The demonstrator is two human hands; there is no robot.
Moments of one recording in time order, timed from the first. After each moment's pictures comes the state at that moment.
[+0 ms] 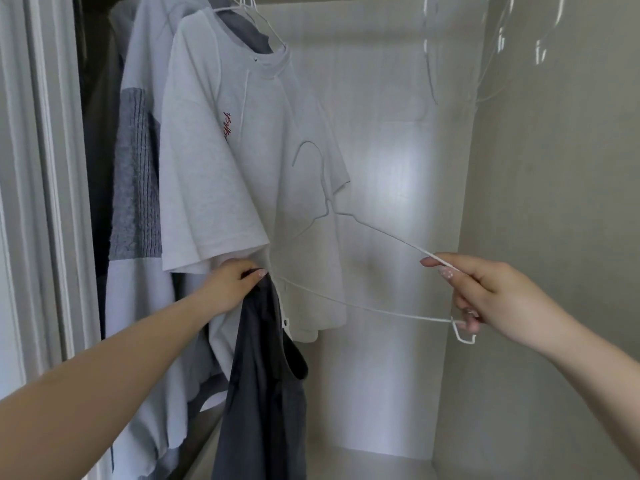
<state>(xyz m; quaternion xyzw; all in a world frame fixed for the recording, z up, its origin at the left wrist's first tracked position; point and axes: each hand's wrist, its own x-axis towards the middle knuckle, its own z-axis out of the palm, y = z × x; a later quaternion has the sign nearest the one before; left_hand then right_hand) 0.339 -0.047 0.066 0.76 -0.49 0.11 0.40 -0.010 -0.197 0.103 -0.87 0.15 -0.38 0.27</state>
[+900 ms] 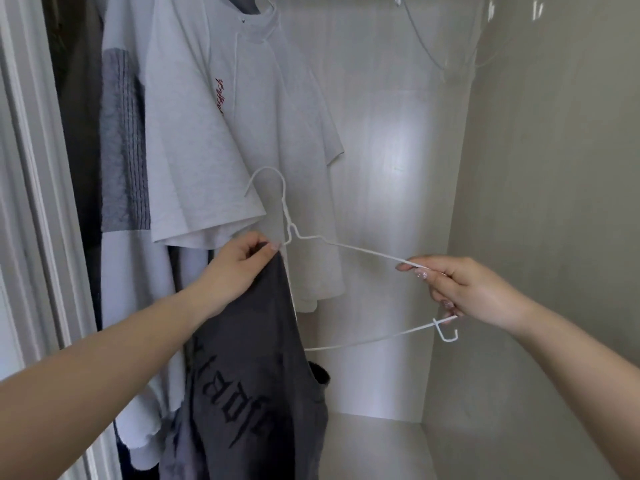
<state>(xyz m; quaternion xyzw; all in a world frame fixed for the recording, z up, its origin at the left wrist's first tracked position) 0.284 -0.041 0.051 0.65 -0.52 0.04 0.55 -0.003 -0.219 0.069 -0.90 0.12 -0.29 0.29</state>
